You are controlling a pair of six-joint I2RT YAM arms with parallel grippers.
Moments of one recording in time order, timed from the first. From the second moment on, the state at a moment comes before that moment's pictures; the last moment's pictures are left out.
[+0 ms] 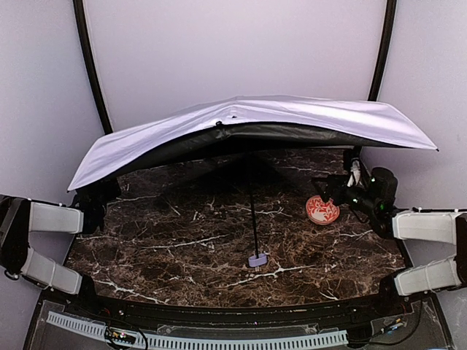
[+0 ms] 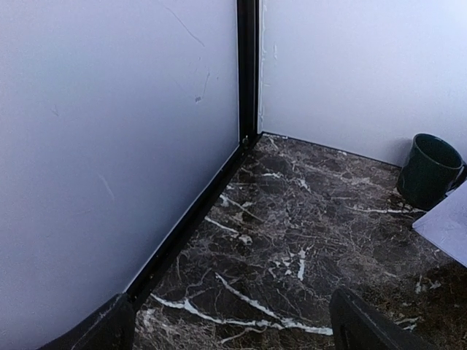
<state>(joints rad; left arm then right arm) -0.06 1.30 0.40 0.63 -0.51 -0.15 0.19 1.20 0.40 0.62 -0.38 0.26</state>
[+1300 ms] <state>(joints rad) -0.21 1.20 0.62 0.07 -0.57 -0.29 0.77 1.69 1.17 0.57 -0.29 0.47</state>
